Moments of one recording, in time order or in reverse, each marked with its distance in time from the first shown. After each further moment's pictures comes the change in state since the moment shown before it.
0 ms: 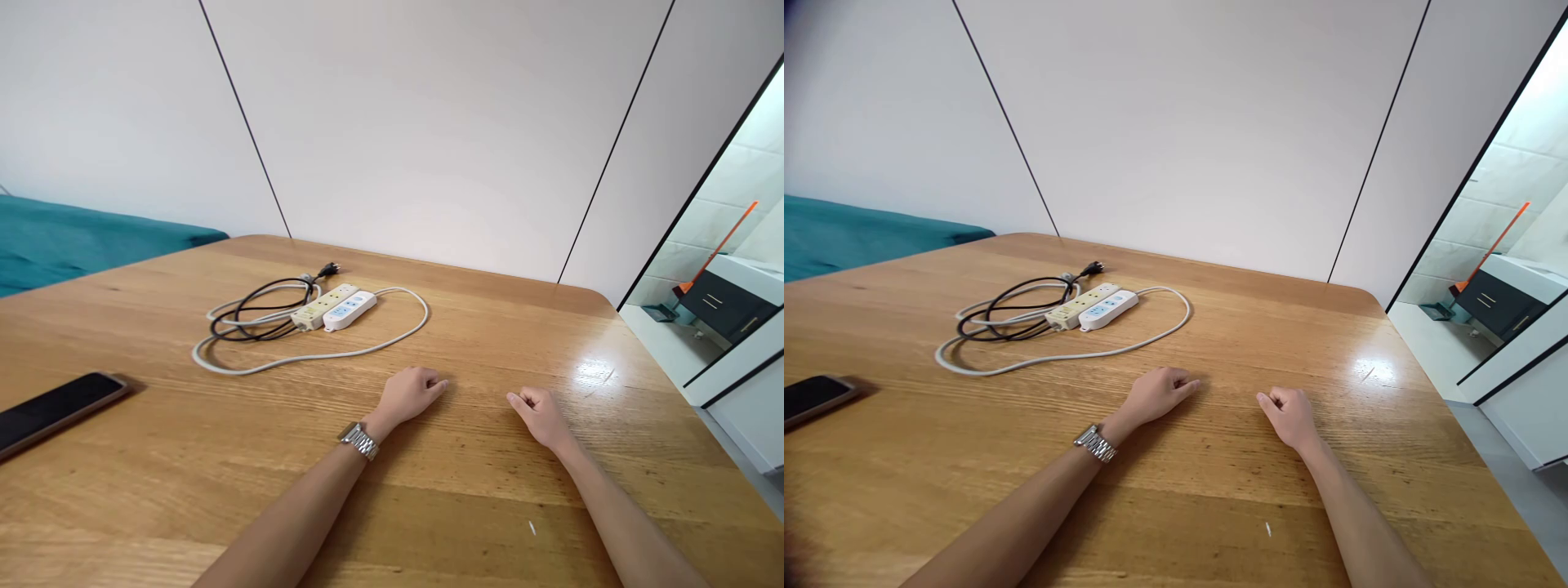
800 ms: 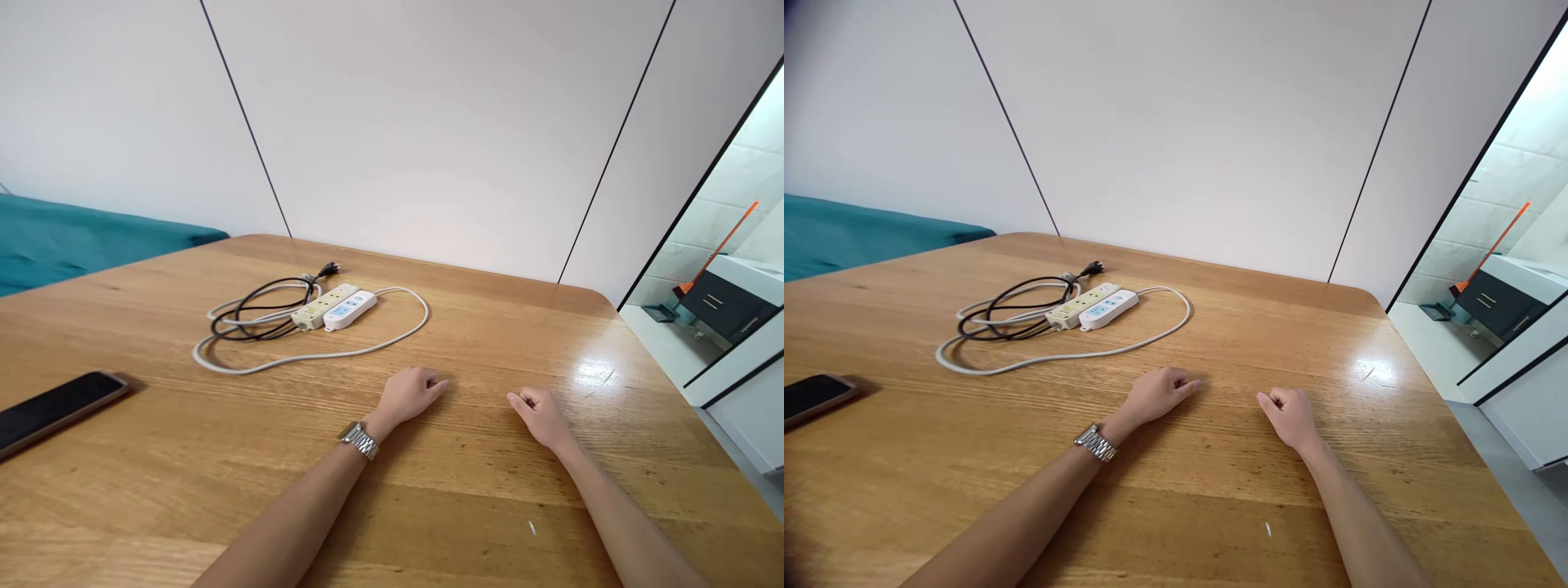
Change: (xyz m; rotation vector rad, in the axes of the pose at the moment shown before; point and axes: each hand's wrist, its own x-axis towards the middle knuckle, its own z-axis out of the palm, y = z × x) left_hand 0.001 -0.001 0.001 -0.010 0.012 0.003; right_hand -0.001 -0.001 -0.001 0.003 -0.007 -0.011
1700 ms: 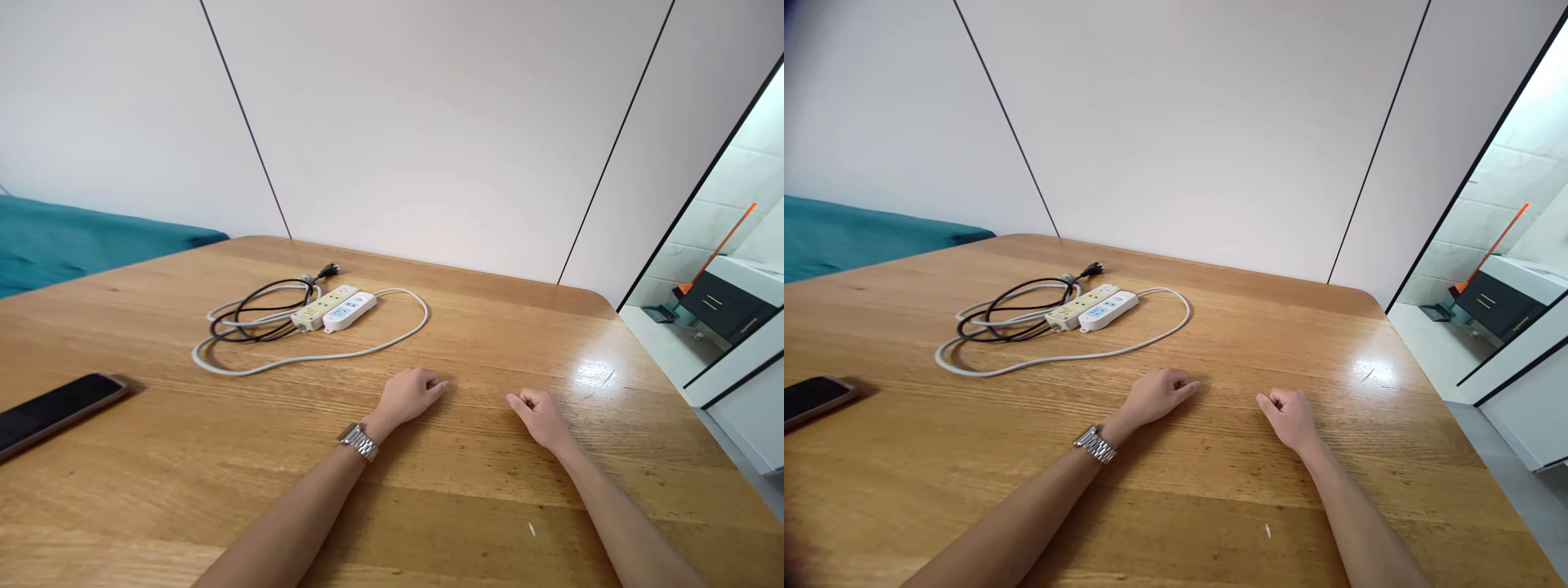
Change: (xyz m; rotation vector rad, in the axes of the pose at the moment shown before) left_hand -0.002 0.004 -0.004 0.021 -0.021 -0.012; right_hand 0.000 0.001 0.000 -0.011 -0.008 0.011
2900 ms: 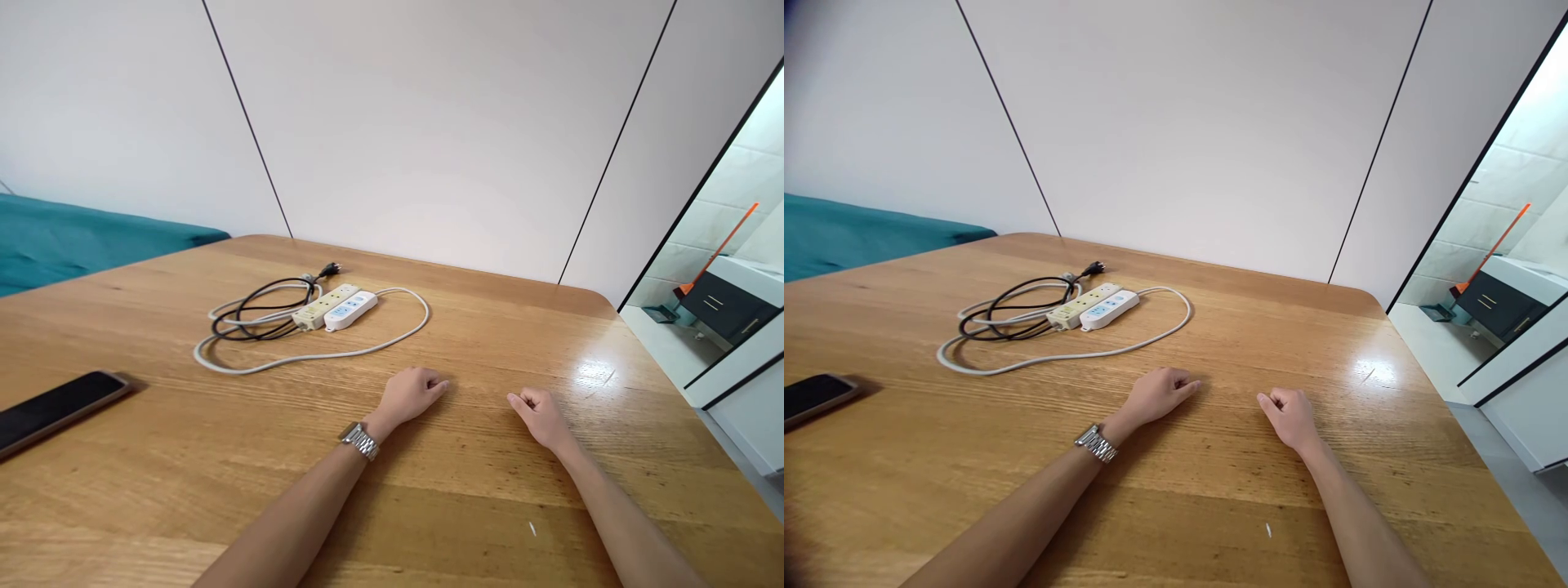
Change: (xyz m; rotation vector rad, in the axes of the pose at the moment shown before) left_hand 0.000 0.000 0.001 -0.015 0.010 0.007; right_hand 0.000 0.002 0.001 0.002 0.015 -0.007
